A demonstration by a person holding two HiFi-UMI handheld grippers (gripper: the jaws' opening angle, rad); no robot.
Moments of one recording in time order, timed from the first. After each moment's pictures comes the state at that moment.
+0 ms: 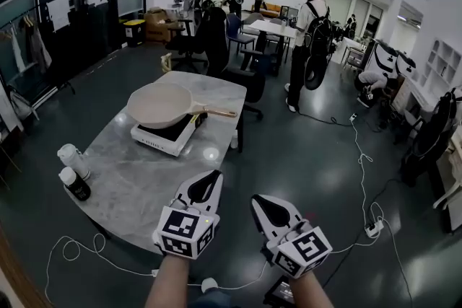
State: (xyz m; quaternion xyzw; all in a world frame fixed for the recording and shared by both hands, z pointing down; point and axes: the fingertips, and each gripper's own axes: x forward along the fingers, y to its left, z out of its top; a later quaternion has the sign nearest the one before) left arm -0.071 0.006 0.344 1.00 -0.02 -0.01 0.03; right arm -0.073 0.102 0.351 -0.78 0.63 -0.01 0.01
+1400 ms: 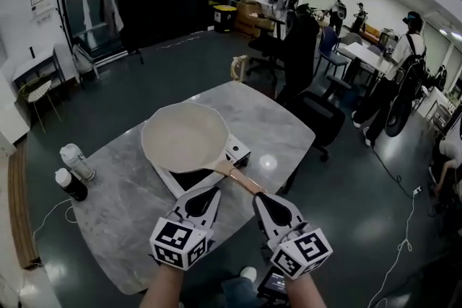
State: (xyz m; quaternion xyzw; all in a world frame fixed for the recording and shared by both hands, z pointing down) left arm 0.096 -0.180 0.402 0.97 -0.24 0.04 0.08; right arm 0.163 -0.120 0.375 -0.62 0.78 -0.06 0.05
